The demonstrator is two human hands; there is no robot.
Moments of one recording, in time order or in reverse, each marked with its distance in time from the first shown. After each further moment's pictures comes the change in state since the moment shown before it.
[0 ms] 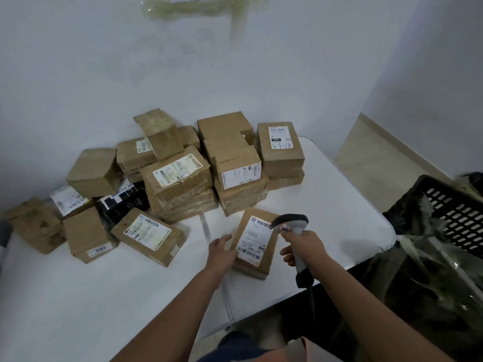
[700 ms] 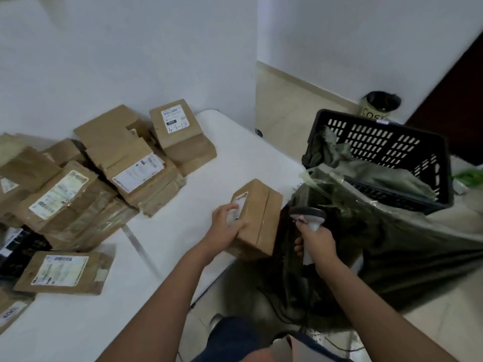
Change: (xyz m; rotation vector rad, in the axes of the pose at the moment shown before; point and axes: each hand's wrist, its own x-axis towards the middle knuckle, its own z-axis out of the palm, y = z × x) left_hand -0.060 0.078 0.152 0.280 -0.465 0.266; right_hand -0.039 0.139 -0.159 0.331 0.480 0.196
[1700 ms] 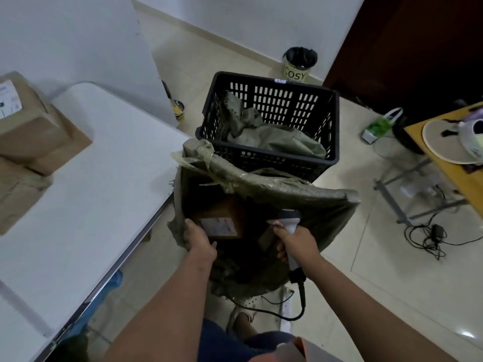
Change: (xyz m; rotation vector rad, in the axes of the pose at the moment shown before) left_hand 0.087 -0.045 0.287 -0.910 0.364 -0.691; right_hand 0.072 0.086 -0.228 -0.114 -0.051 0.073
